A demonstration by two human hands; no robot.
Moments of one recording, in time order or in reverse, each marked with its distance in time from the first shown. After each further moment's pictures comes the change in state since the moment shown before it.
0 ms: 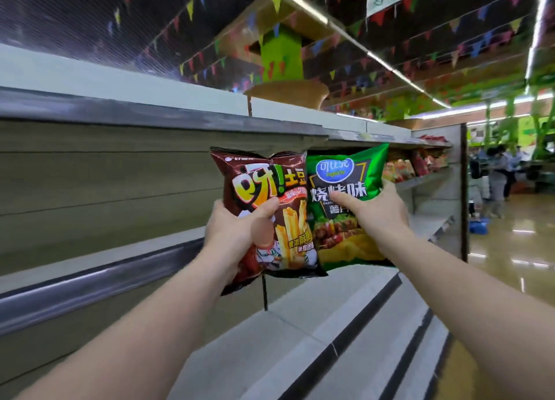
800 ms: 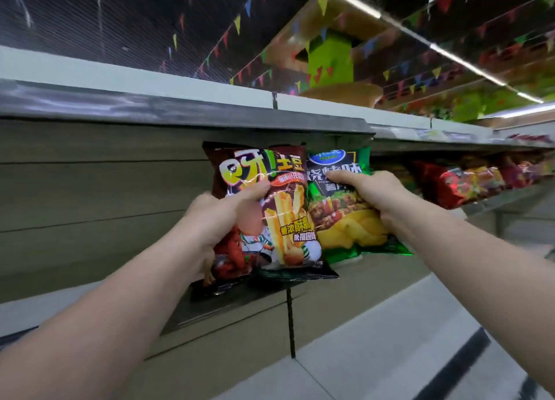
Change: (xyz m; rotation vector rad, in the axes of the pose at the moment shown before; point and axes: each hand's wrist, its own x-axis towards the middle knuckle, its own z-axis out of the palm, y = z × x) left_hand 0.110 0.011 0.028 0.115 0.036 -0.117; right_hand 0.164 0.012 0.105 0.204 -0.396 0.159
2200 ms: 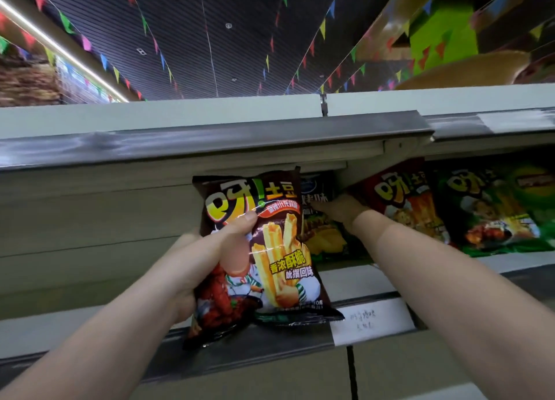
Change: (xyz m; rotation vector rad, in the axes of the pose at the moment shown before) left_hand 0.027 -0.004 0.034 0.103 0.335 -0.058; right_hand 0.162 0.030 0.125 -0.114 -0.544 -0.131
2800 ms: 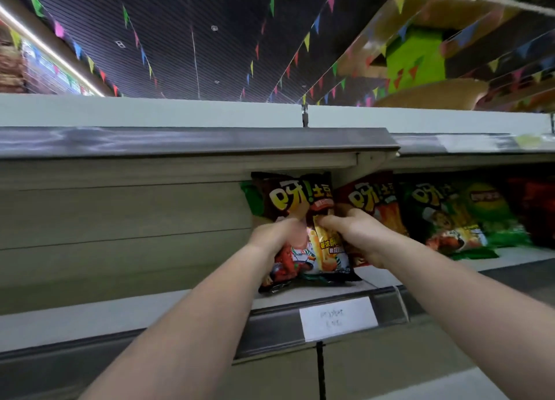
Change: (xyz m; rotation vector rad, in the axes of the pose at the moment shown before) left_hand 0.071 -0.006 0.098 -0.067 -0.118 -0.099; right_hand -0.094 0.010 -0.047 0.156 -0.054 -0.035
